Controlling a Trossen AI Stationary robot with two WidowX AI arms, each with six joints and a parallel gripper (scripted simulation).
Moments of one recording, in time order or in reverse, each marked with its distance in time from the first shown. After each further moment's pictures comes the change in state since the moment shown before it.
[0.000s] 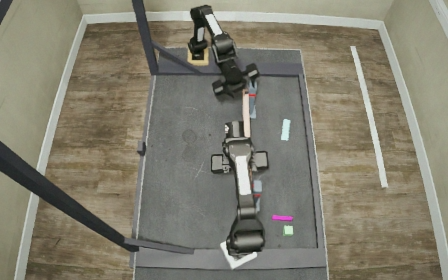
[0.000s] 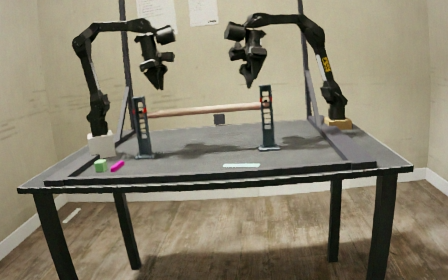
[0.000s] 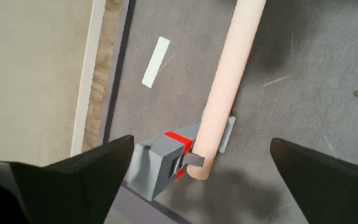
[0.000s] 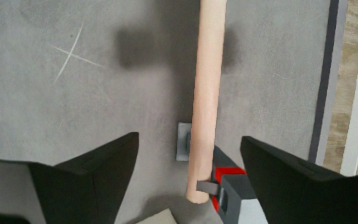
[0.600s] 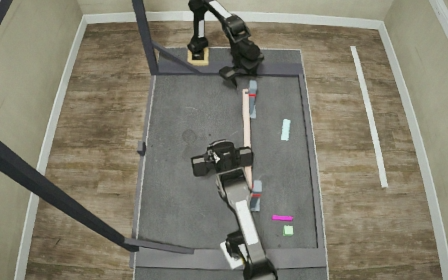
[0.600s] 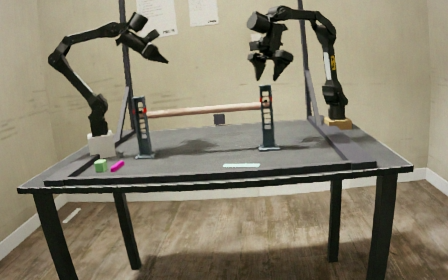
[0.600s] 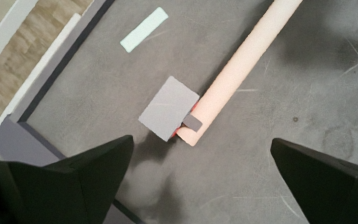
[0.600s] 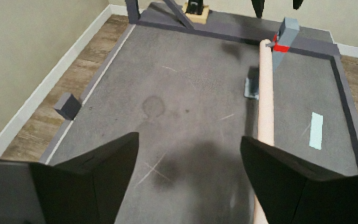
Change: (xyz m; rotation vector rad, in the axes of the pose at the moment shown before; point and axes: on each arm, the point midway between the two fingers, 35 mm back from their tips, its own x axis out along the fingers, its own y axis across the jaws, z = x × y) left arm -0.008 0.030 -0.047 -0.442 -0.045 -0.275; right arm -0.090 0.060 0.021 -0.094 -0.707 0.236
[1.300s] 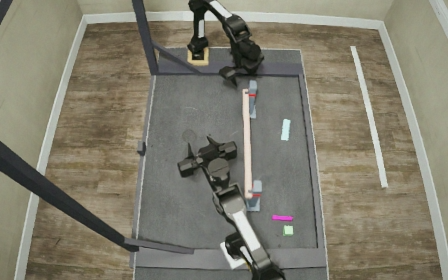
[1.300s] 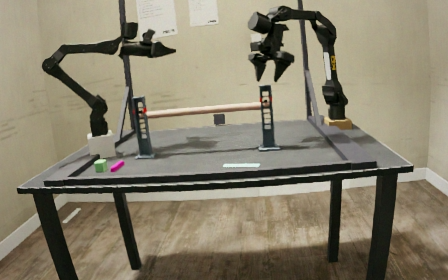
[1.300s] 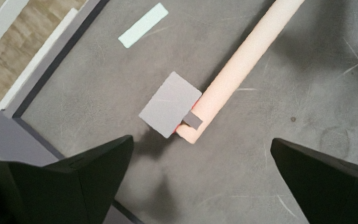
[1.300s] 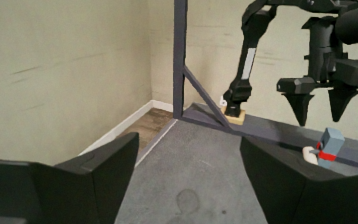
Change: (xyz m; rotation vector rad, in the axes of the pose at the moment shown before) left arm 0.002 0.002 -0.002 -0.023 0.007 -0.014; right arm 0.001 0.052 0.035 -0.085 -0.478 0.182
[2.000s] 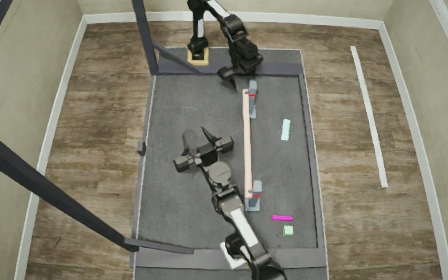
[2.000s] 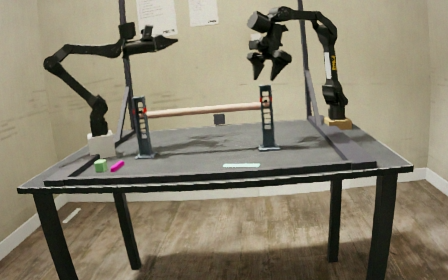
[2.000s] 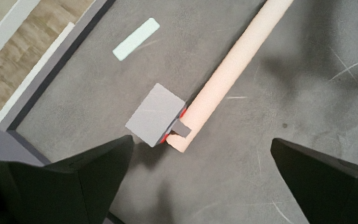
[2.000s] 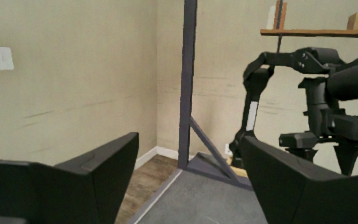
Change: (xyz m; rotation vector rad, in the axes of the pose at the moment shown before) left arm -0.002 -0.010 0.005 0.023 -0.053 -0.016; right arm 0.005 0.009 0.037 -0.014 -0.239 0.038
